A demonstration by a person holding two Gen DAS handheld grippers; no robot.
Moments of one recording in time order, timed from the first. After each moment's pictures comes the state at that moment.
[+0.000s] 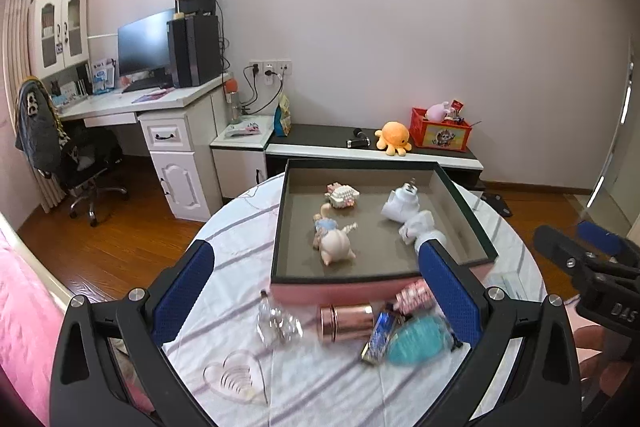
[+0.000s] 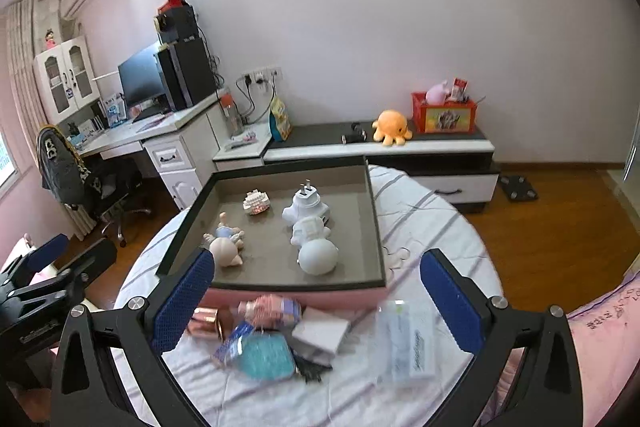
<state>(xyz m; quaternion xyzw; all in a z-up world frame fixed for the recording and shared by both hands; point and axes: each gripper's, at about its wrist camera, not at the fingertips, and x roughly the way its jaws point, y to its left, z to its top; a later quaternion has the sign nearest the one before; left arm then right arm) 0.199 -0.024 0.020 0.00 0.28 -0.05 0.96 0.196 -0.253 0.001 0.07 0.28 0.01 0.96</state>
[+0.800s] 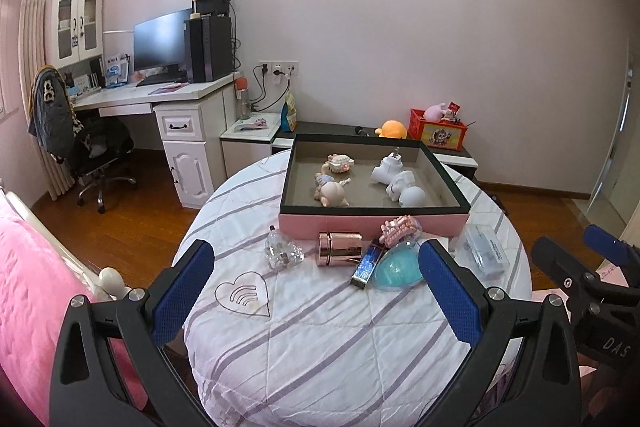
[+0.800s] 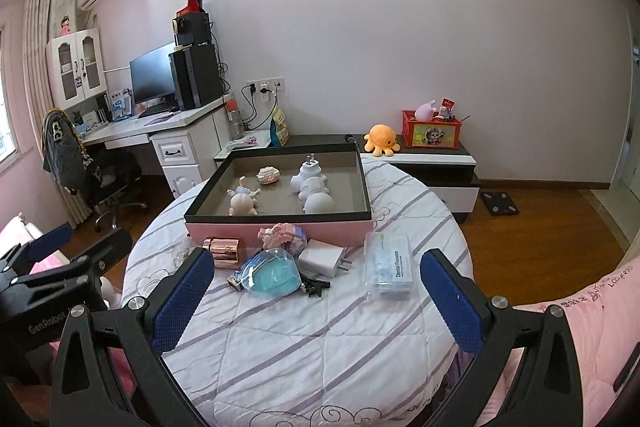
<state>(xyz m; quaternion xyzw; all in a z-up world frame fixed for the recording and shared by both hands) 0.098 -0.020 0.004 -0.01 0.27 -0.04 0.96 0.088 -0.233 -0.011 0.04 0.26 0.00 0.97</state>
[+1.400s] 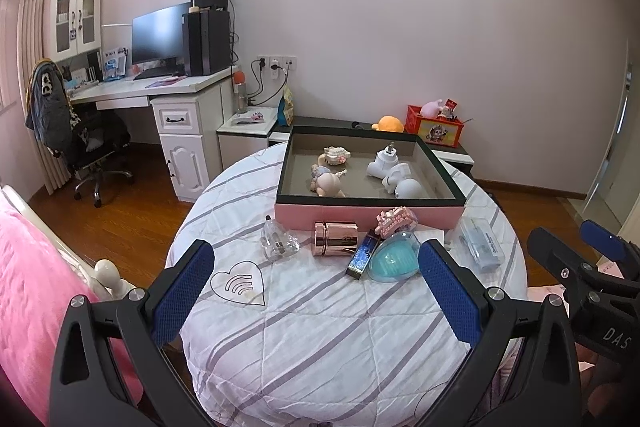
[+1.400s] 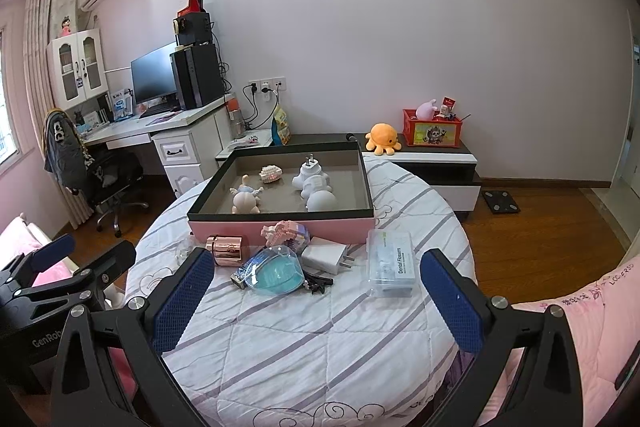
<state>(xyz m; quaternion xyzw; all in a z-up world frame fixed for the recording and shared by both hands) 0.094 -0.021 -0.001 -0.02 0.28 -0.05 0.96 0.082 -0.228 -0.011 0.04 0.26 0.00 0.97</state>
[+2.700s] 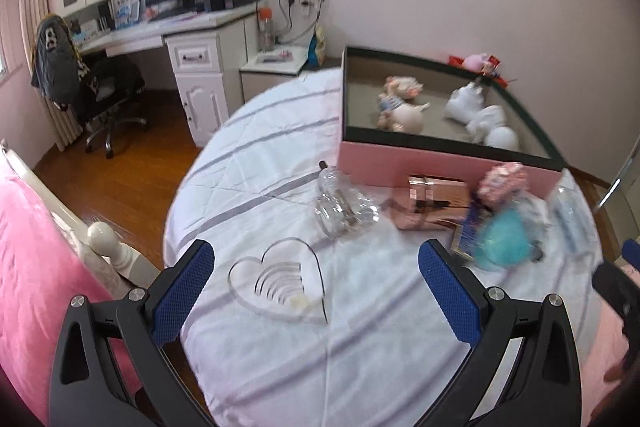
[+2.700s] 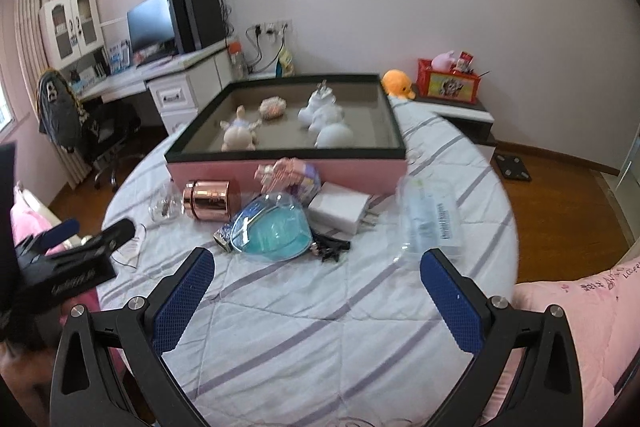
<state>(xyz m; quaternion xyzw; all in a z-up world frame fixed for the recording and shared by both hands) 0.199 0.023 -0.100 -0.03 0.39 0.00 0.92 0.153 -0.206 -0.081 0.02 0.37 0.02 0.93</state>
